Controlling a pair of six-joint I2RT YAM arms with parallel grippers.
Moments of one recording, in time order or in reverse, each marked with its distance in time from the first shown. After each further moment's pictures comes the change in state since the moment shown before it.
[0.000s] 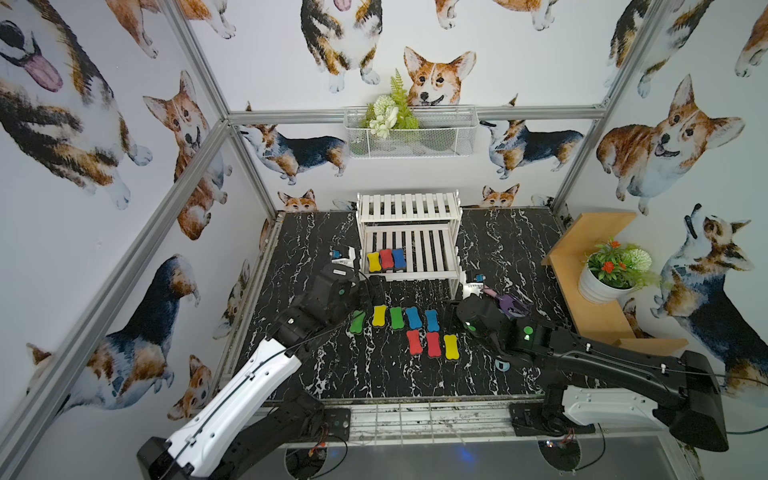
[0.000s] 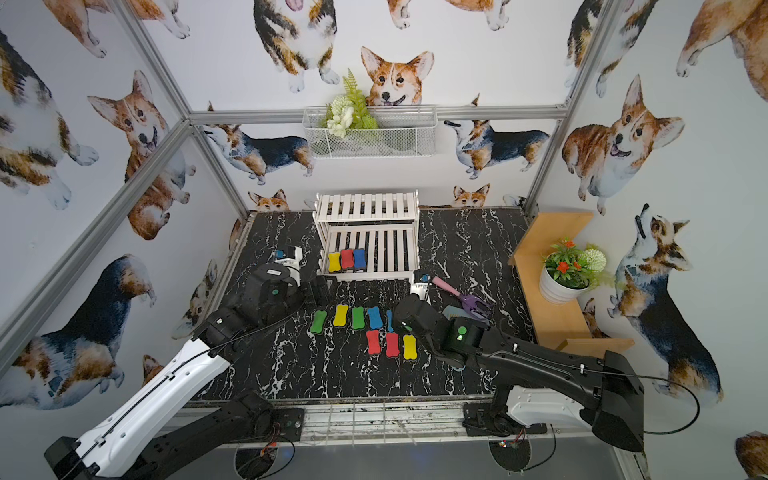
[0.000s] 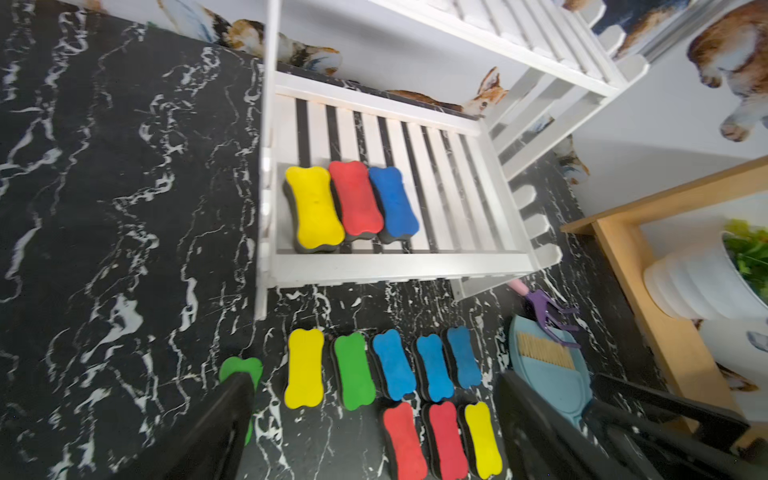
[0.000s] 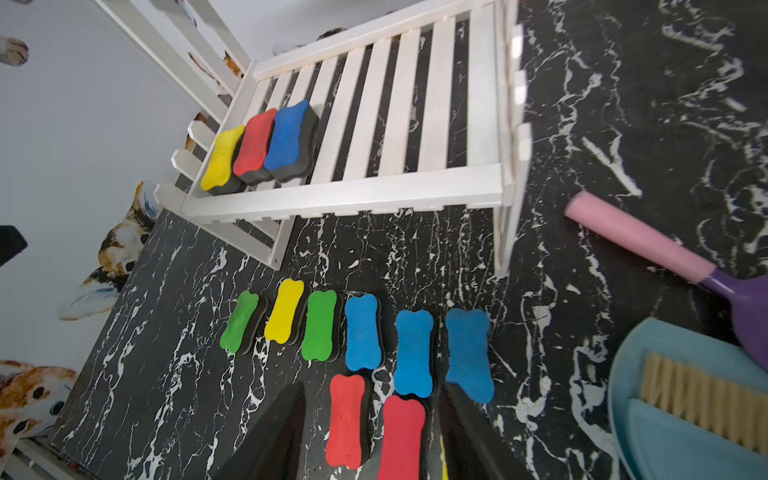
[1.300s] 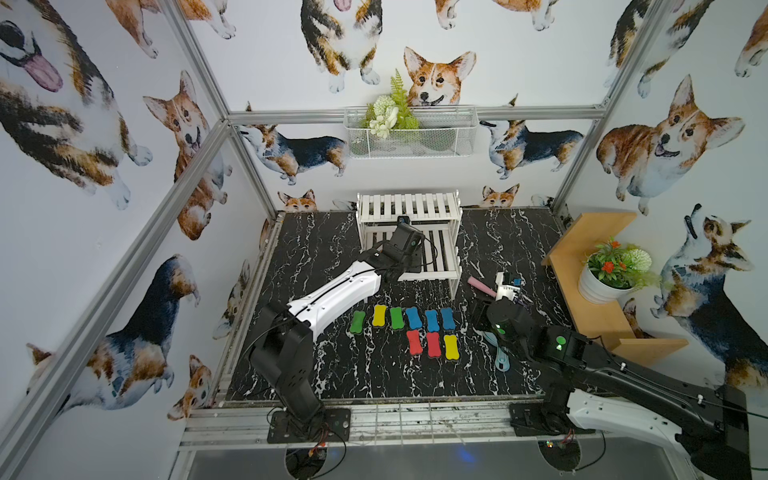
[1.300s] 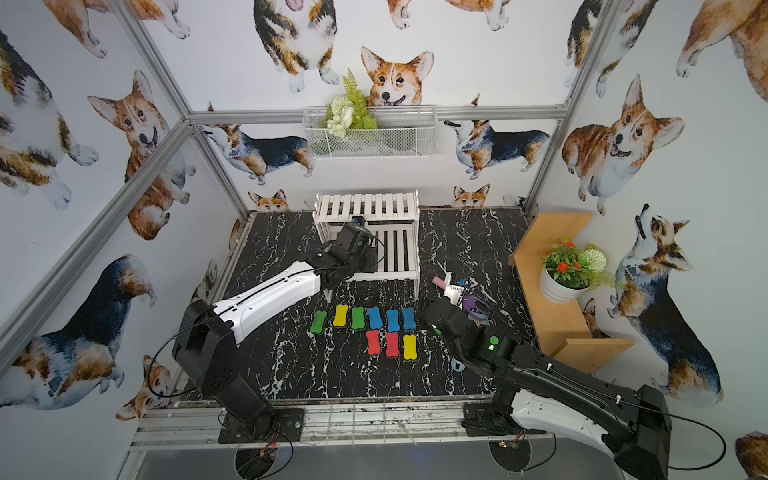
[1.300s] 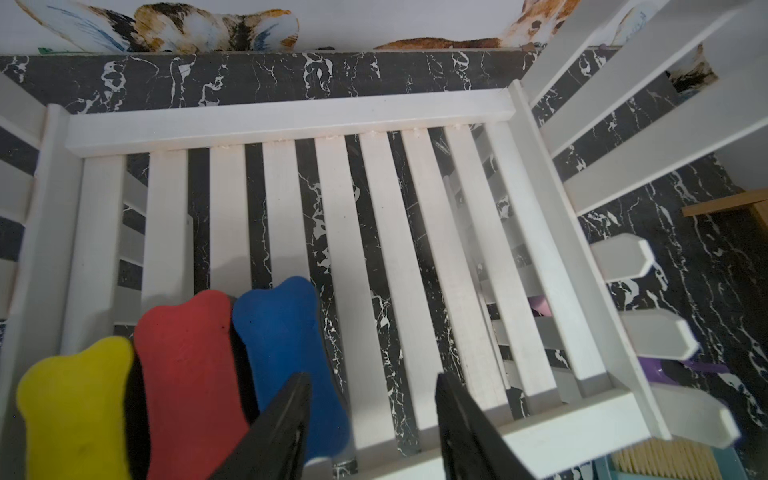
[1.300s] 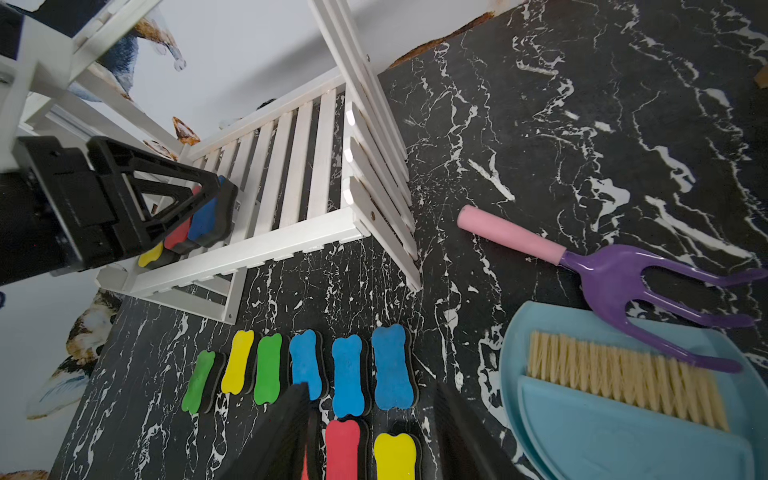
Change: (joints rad) left arm -0.064 0.748 0.437 0.093 -0.118 0.119; right arm -0.099 -0.216 -0.127 -0.071 0.047 0.079
